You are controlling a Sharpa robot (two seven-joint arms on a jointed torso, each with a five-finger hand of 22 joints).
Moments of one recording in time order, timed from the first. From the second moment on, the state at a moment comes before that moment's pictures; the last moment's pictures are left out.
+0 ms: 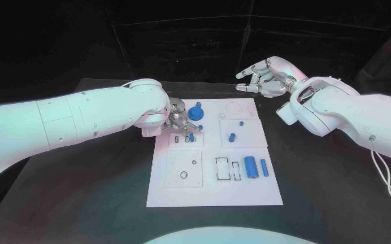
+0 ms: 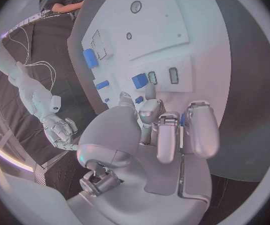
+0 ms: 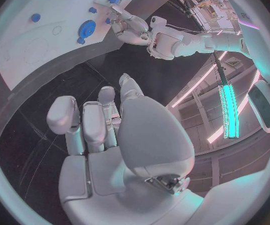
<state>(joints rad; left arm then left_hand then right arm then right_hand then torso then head) 1.38 -0.61 -0.20 1.39 -0.90 0.18 -0.60 1.12 0.14 -0.33 0.28 0.05 0.97 0.04 0.61 0.42 1.32 -0.03 1.16 1.05 1.47 -0.09 1.57 1.31 0.08 1.47 0.02 1.35 1.20 1.27 -0.89 -0.01 1.57 -0.89 -0.39 0.08 1.45 -0.04 -0.10 0.21 0.31 0.93 0.15 0.10 0.07 1.18 0.06 0.87 0.88 1.47 -0.01 1.23 1.12 0.09 1.27 0.10 1.31 1.10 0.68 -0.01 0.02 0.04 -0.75</state>
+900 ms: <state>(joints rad) 1.38 -0.57 -0.21 1.37 -0.93 0.23 -0.61 1.12 0.15 -0.33 0.27 0.05 0.94 0.05 0.62 0.44 1.29 -0.03 1.13 1.01 1.47 -0.09 1.57 1.31 0.08 1.47 0.02 1.34 1.18 1.27 -0.87 -0.01 1.56 -0.90 -0.38 0.07 1.46 -0.04 -0.10 0.21 0.32 0.93 0.15 0.10 0.07 1.18 0.06 0.86 0.88 1.47 -0.01 1.23 1.12 0.09 1.26 0.09 1.30 1.09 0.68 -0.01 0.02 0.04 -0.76</state>
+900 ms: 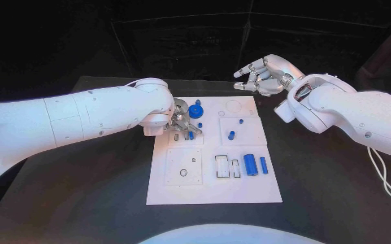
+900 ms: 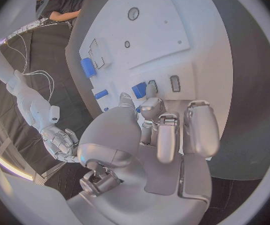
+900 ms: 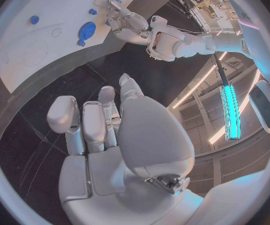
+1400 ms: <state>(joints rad) 1.38 -0.57 -0.22 1.38 -0.93 0.23 -0.62 1.27 0.21 -0.22 0.15 0.05 0.92 0.04 0.64 0.47 1.29 -0.03 1.13 1.01 1.47 -0.09 1.57 1.31 0.08 1.47 0.02 1.34 1.19 1.27 -0.86 -0.01 1.55 -0.90 -0.37 0.06 1.46 -0.04 -0.10 0.20 0.38 0.93 0.15 0.10 0.07 1.18 0.06 0.86 0.87 1.47 -0.01 1.22 1.12 0.09 1.26 0.09 1.30 1.09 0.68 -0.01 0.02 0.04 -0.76</state>
